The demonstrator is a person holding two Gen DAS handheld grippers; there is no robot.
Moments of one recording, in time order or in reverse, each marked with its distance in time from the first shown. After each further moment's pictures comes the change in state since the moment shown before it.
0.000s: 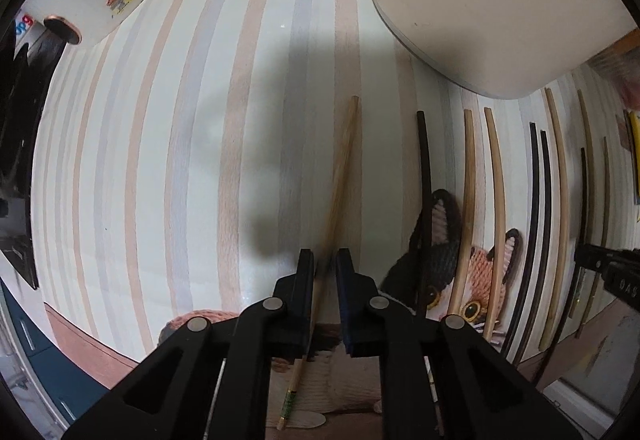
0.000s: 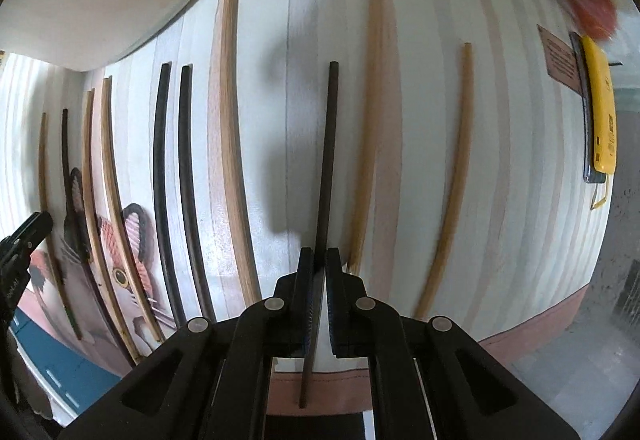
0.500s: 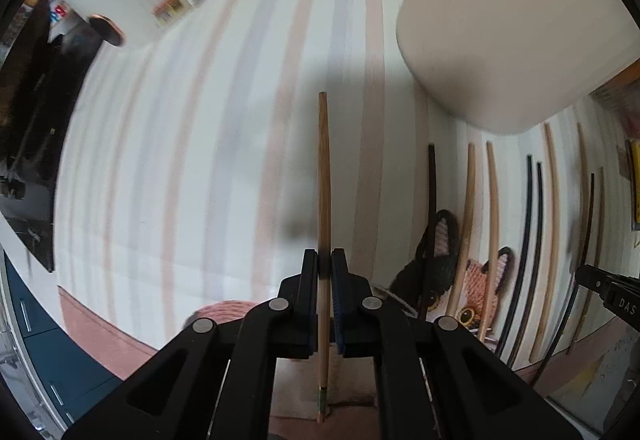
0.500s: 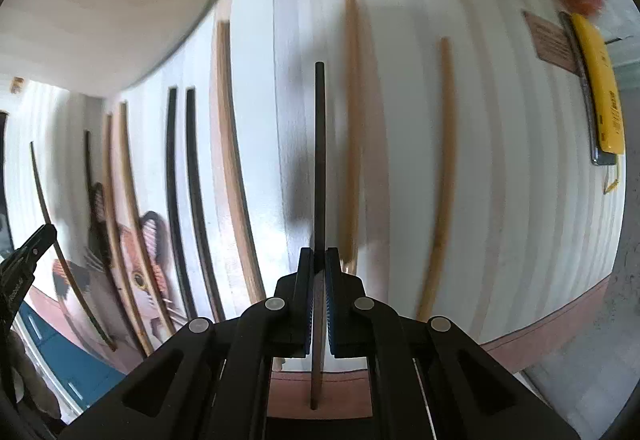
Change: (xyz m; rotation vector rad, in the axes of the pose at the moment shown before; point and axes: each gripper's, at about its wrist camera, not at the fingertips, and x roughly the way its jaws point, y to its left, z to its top) left arm -0.029 0.000 0.009 -0.081 -0.089 0.033; right arm -0.023 -0.067 0.010 0.055 -0.113 0.113
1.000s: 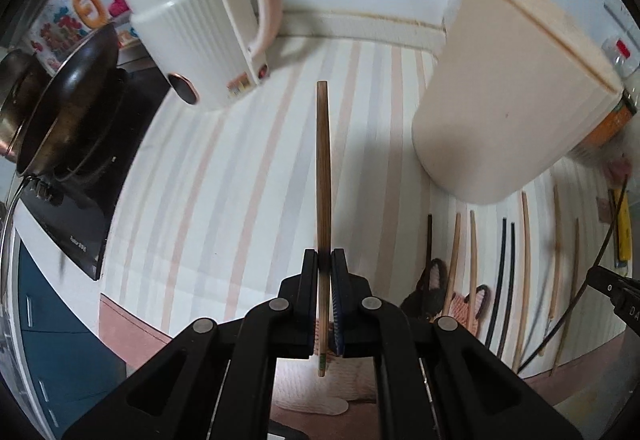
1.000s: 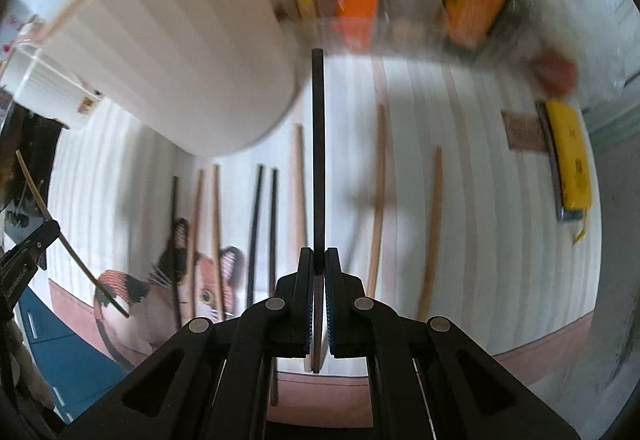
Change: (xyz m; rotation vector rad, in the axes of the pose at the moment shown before) left arm -0.078 0.025 -0.008 -0.073 -0.235 0.042; right arm -0.102 0.023 -0.027 -0.094 -0.278 0.049
